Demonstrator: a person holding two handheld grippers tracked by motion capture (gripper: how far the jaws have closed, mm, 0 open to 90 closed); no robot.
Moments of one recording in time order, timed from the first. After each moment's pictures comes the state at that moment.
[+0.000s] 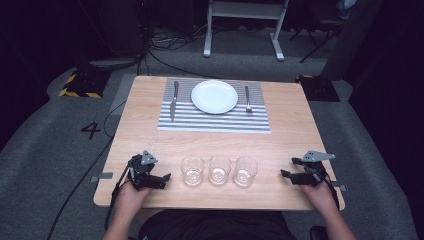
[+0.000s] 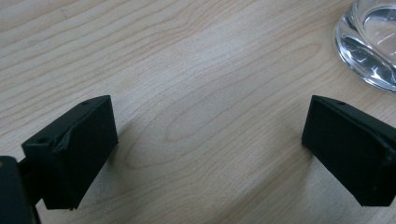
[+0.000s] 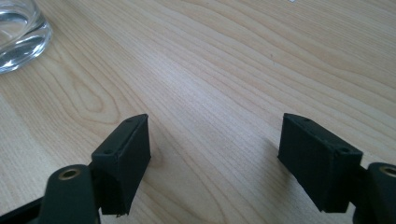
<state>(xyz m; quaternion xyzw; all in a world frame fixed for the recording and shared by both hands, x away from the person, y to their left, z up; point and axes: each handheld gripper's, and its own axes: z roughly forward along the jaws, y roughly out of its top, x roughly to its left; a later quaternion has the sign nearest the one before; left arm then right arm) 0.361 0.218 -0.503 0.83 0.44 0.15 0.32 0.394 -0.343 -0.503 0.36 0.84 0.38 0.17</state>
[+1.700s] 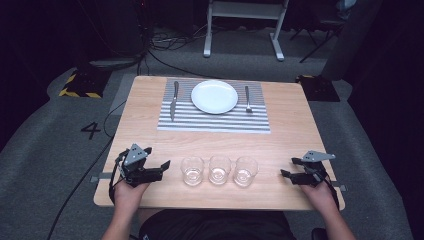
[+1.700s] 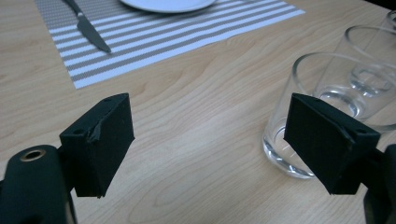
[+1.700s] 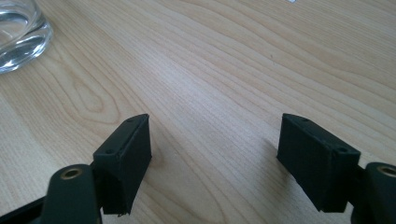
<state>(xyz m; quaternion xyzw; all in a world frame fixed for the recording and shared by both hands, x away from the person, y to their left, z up) 0.339 0.222 -0.447 0.76 0.41 0.20 0.46 0.394 -0.343 -0.503 0.36 0.84 0.38 0.17</state>
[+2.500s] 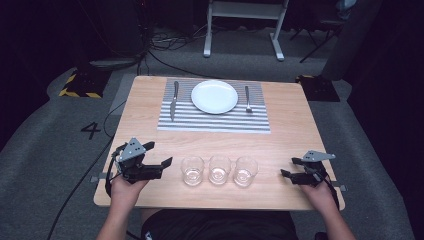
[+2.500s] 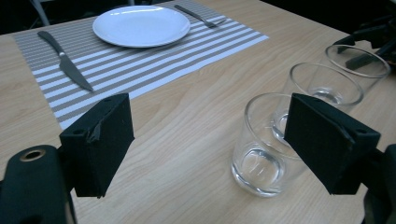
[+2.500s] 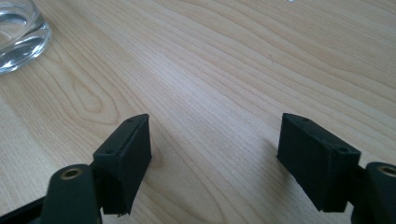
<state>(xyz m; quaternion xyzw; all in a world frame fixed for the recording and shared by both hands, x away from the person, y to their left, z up) 0.336 0.219 -0.412 0.77 0.37 0.19 0.49 0.394 -0.344 -0.503 0.36 0.84 0.38 0.17</state>
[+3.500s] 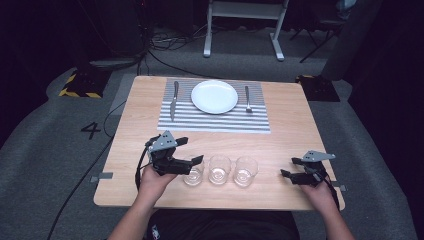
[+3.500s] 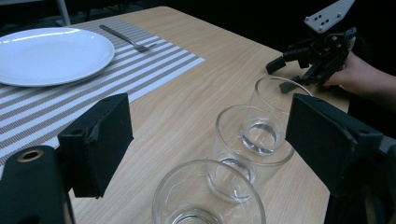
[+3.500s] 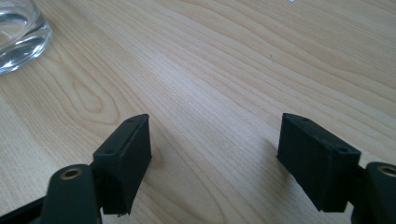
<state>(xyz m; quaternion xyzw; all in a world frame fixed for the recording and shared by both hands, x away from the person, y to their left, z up) 0.363 0.149 -0.407 0.78 0.30 0.12 0.54 0.394 -0.344 -0.503 0.36 0.84 0.38 0.17</state>
